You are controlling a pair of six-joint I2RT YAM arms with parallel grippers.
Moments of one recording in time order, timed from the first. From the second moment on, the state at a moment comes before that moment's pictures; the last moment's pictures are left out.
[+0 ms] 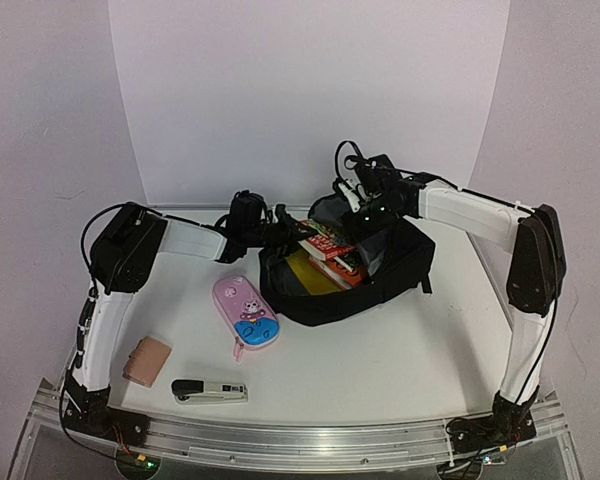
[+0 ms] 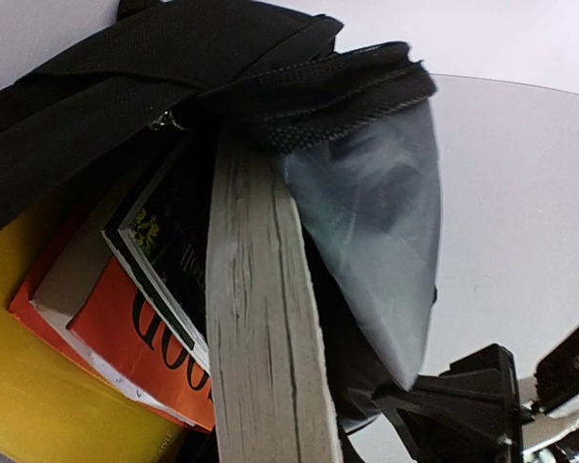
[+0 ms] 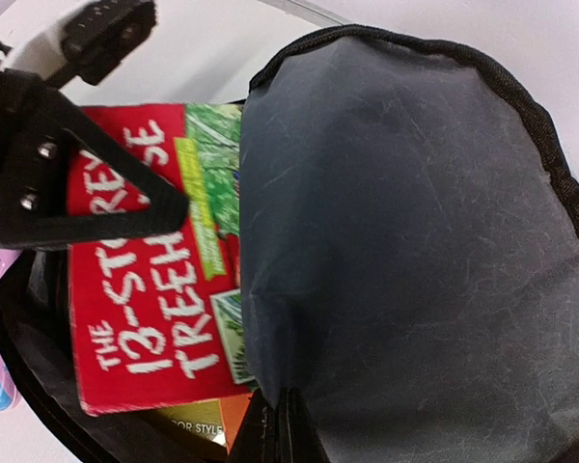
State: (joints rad) left arm -0.62 2.31 1.59 0.47 0.62 -1.34; right arm 0.61 1.97 1.74 -0.65 0.04 -0.03
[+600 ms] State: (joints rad) left arm -0.64 2.15 1.44 0.23 0.48 -1.23; right arm 0.61 1.97 1.74 -0.66 0.03 -0.02
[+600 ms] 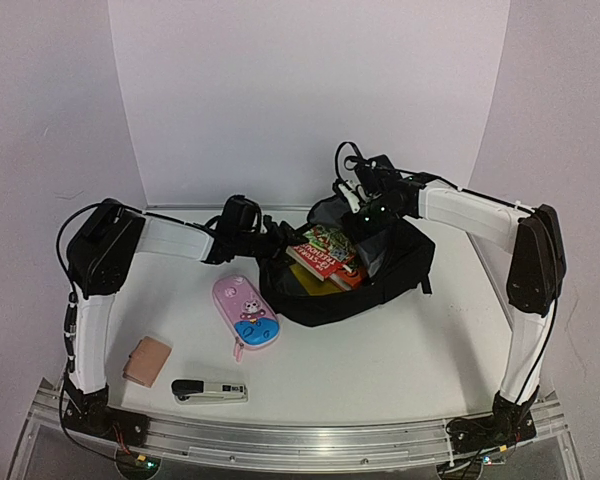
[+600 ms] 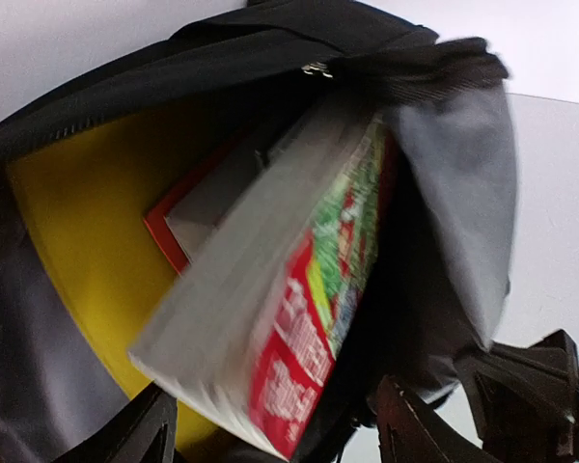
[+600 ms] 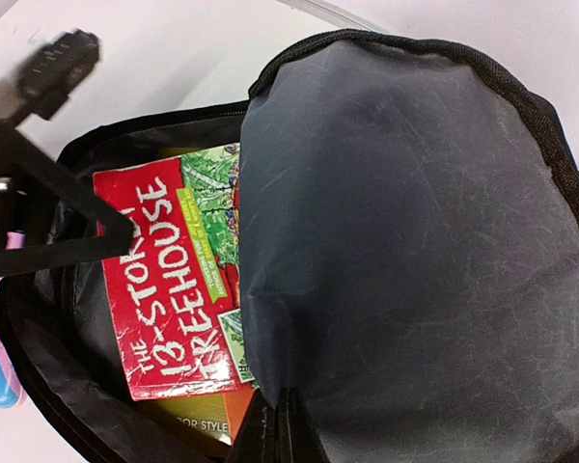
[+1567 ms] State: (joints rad) left arm -0.68 2.14 1.50 0.19 0.40 -1.17; right arm 0.61 1.97 1.74 -0.67 0.01 -0.01
